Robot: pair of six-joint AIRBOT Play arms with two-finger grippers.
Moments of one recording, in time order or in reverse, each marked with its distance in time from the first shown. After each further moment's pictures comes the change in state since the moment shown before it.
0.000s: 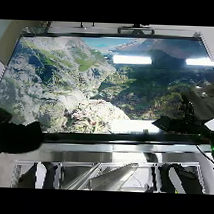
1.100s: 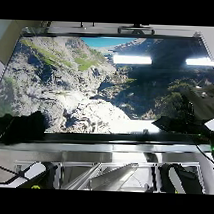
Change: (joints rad) left arm 0.027 -0.490 0.066 -0.142 0.109 0.008; right arm 0.000 0.000 0.000 0.000 -0.003 0.000
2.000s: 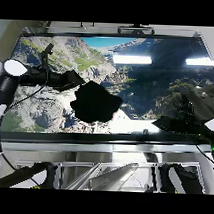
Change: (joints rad) left arm -0.948 -0.101 0.417 -0.416 -0.066 0.011; right arm 0.000 0.000 0.000 0.000 0.002 0.000
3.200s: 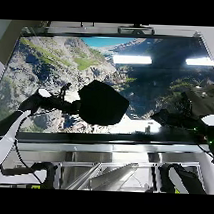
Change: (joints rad) left arm 0.032 -0.186 -0.385 -0.027 0.121 0.321; right arm 0.006 -0.117 -0.001 0.134 -0.118 -0.053
